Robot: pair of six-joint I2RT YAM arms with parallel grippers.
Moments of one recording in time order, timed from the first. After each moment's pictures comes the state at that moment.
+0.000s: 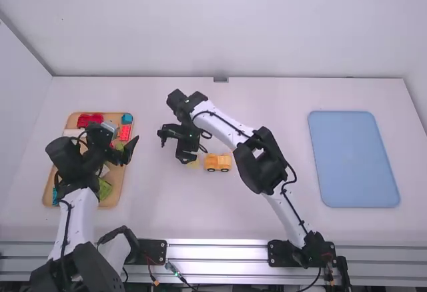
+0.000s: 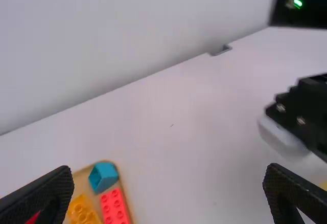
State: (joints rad) left arm 0.56 1.04 0.47 0.12 0.88 0.55; right arm 0.76 2.40 2.10 -1.20 -0.31 -0.77
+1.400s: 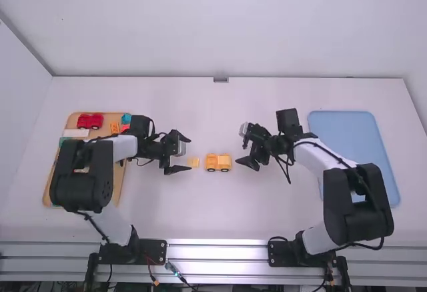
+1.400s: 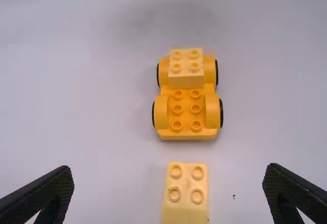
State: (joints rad) left arm 0.03 1.81 0.81 -0.29 1.03 1.44; right arm 0.18 1.63 0.81 -0.28 -0.85 -0.96
